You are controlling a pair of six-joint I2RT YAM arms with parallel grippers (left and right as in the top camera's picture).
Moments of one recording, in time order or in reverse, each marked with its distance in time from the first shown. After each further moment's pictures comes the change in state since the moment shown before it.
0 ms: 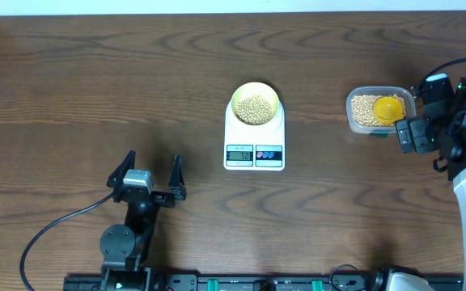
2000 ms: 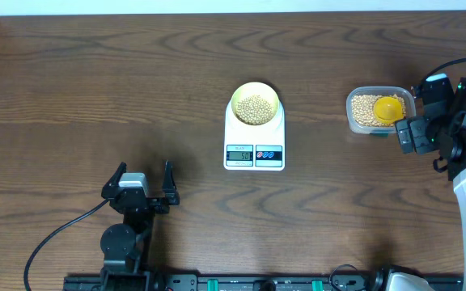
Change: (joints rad) left arm 0.033 -0.141 0.010 -0.301 -0.094 0.005; right arm 0.000 0.000 0.000 0.000 0.000 0.000
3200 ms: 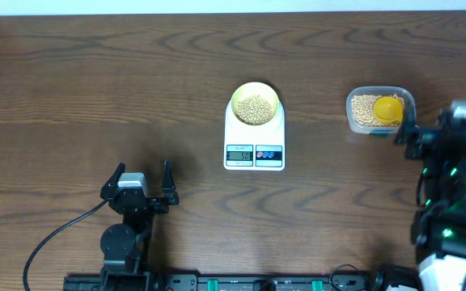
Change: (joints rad) left arm 0.000 0.000 0.006 -0.007 -0.015 0.000; right arm 0.000 -0.518 -0.652 0.933 -0.103 0.430
